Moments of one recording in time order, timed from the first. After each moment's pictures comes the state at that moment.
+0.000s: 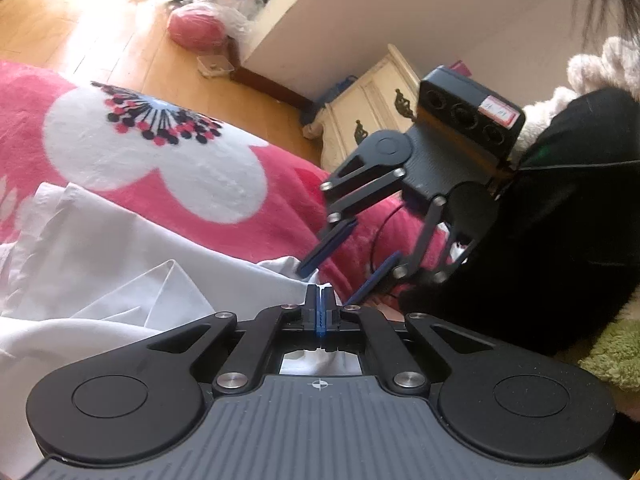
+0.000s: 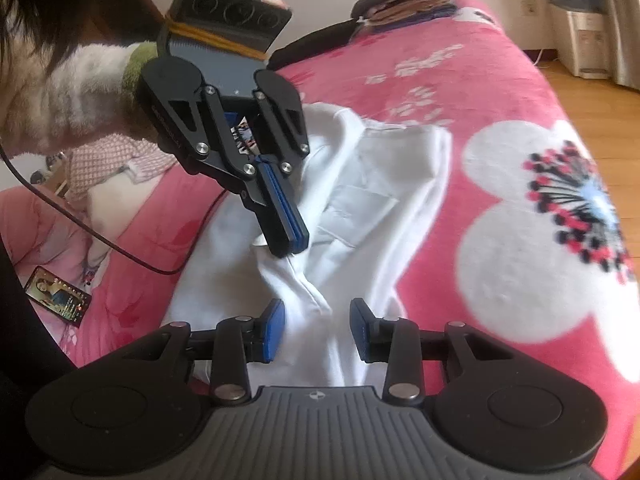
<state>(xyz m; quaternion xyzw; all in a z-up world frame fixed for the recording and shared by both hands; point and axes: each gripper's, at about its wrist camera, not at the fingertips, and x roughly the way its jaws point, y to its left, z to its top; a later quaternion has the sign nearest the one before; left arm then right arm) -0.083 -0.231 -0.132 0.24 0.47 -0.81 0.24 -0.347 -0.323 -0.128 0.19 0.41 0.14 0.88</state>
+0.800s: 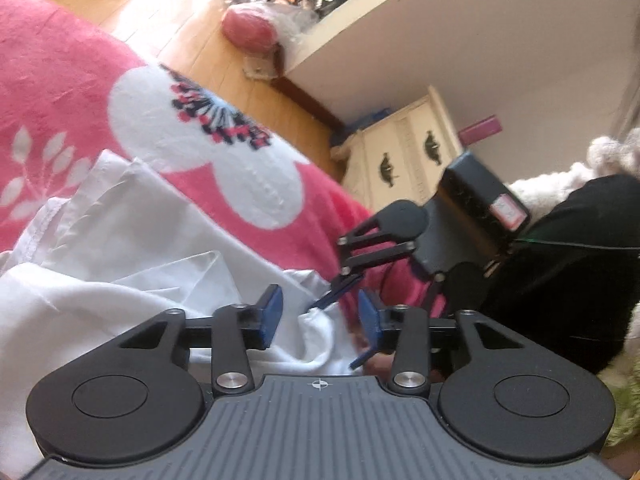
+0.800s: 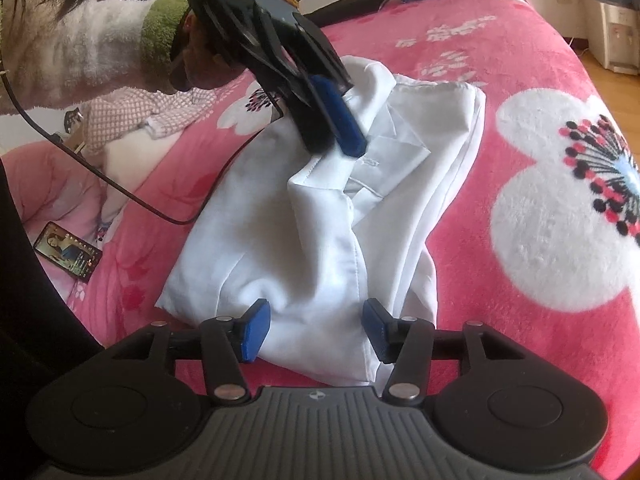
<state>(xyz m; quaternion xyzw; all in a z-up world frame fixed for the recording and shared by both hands) -0.053 -0.235 -0.128 0.19 0.54 -0.77 0.27 -0.349 -0.306 -0.150 0.17 0.44 0.18 0.86</state>
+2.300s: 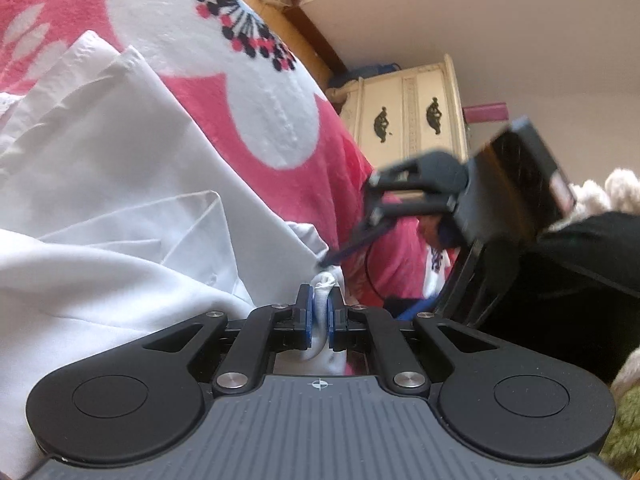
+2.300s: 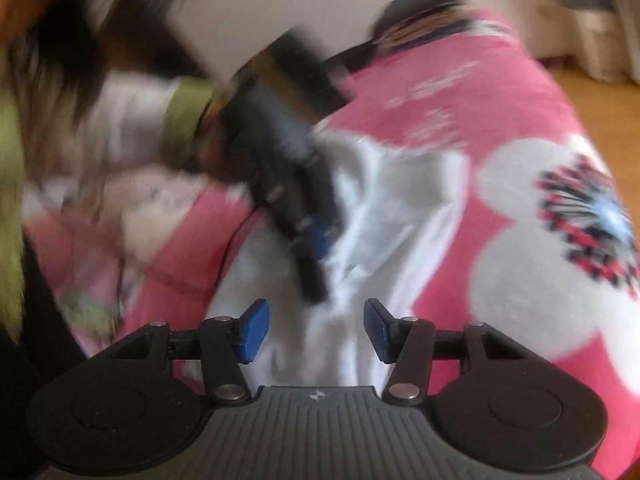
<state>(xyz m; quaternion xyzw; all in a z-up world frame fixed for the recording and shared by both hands) -0.063 -0.257 -0.183 0.20 0.66 -0.70 0.20 -0.348 -0.320 -0.129 0.20 0.38 0.20 0.88</state>
